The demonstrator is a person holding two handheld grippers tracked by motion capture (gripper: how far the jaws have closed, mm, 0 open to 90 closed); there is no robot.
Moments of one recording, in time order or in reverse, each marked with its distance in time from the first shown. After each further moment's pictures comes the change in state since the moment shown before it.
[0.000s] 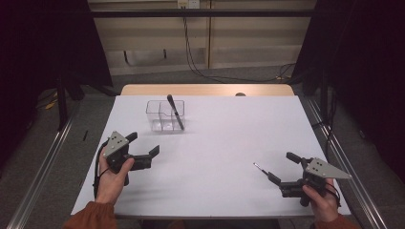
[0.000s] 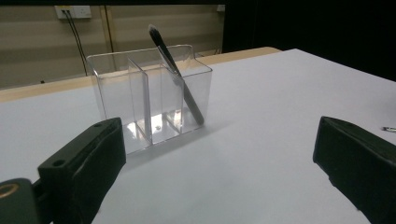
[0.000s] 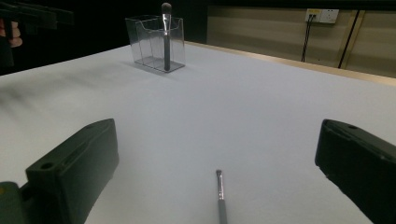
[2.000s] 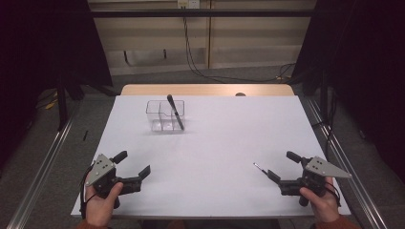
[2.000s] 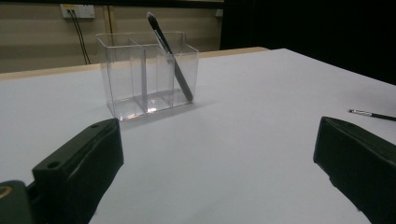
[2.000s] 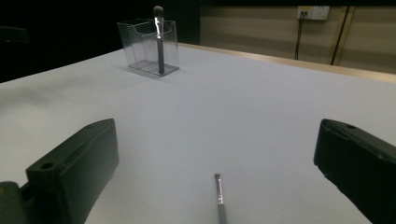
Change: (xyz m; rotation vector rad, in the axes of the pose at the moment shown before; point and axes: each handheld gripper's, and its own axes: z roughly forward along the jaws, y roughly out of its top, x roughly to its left) left arm -0.017 -0.026 -0.050 -0.024 0.001 -0.021; right arm 0.002 0.004 0.002 0.006 -0.038 0.049
